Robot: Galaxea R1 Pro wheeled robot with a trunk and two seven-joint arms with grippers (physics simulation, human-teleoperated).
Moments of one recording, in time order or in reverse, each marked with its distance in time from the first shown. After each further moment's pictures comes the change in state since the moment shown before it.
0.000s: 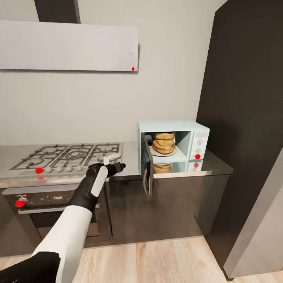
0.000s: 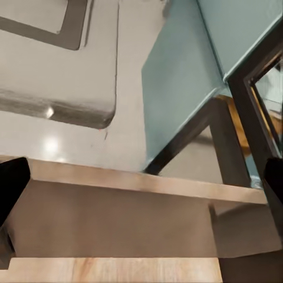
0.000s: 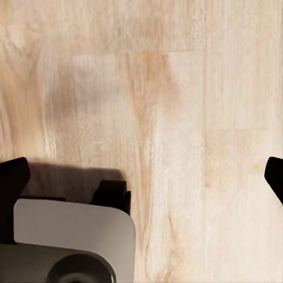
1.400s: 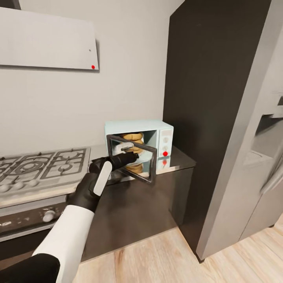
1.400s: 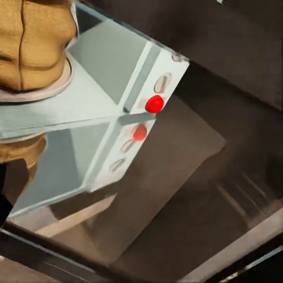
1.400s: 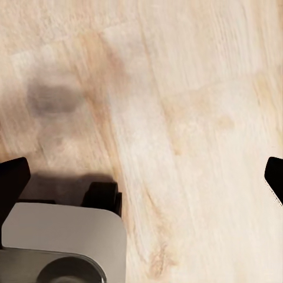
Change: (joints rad) left arm -0.001 -0.005 -0.121 -0.142 0.013 -0.012 -0.333; right arm 0.000 -0.001 0.000 0.000 0.000 -0.003 -0.033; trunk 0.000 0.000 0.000
